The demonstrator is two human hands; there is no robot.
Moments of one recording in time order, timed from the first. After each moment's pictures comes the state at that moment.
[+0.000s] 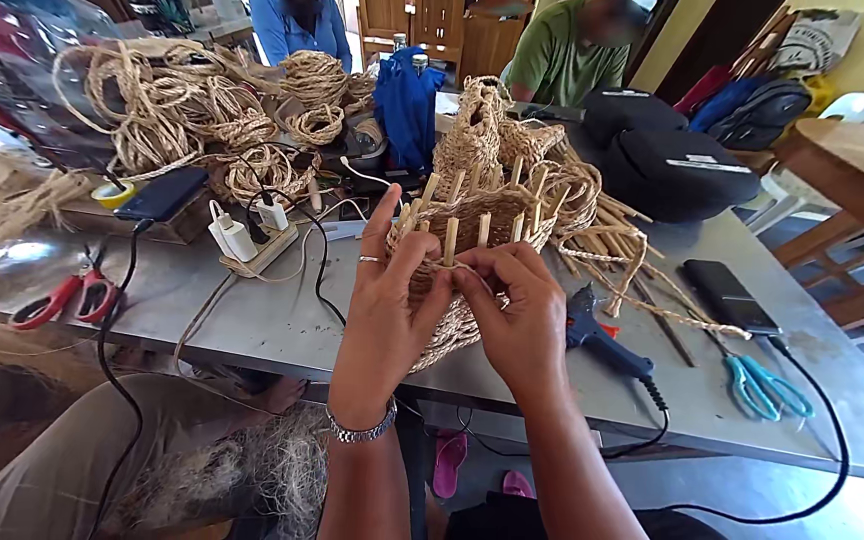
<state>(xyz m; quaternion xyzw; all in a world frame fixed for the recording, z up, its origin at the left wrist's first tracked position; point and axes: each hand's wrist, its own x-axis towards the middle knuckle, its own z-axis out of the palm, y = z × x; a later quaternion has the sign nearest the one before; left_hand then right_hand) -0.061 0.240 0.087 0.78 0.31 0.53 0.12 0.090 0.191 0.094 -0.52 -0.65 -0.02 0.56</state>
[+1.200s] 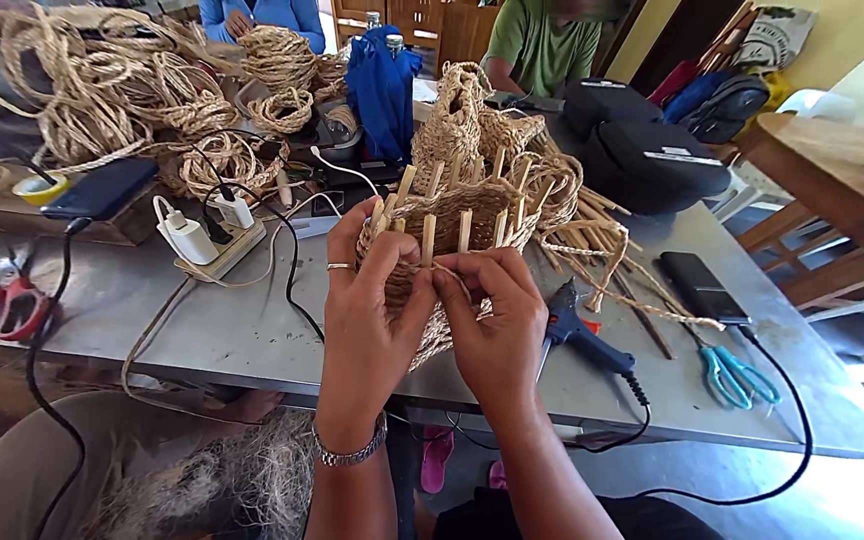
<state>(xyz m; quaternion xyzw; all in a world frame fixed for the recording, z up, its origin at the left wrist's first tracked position) -0.050 0.236 0.085 0.74 0.35 0.56 0.15 0.081 0.194 0.084 -0.52 -0.61 -0.05 0.60</state>
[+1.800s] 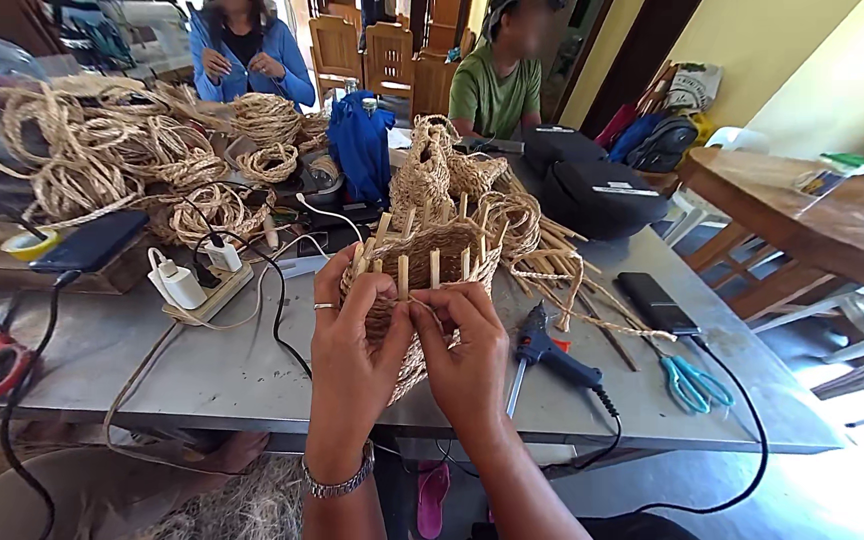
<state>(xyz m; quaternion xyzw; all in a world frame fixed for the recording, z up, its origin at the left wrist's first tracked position) -0.048 0.239 0.078 0.73 0.36 0.57 0.15 0.075 0.196 0.080 -0.52 -0.58 -0.06 0.62</state>
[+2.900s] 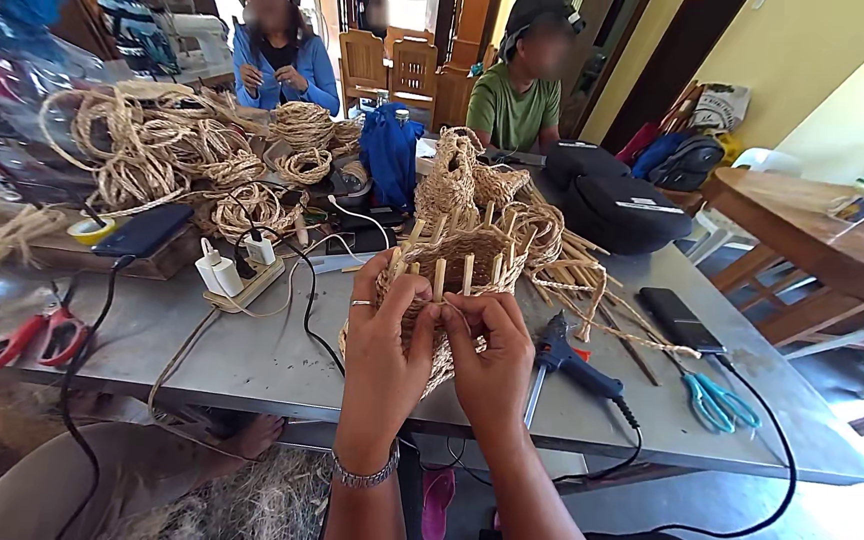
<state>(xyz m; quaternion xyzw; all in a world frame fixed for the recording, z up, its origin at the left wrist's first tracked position) -0.052 0.234 0.078 0.73 0.35 0.57 0.15 0.068 0.193 0.075 -0.51 -0.57 -0.05 0.65</state>
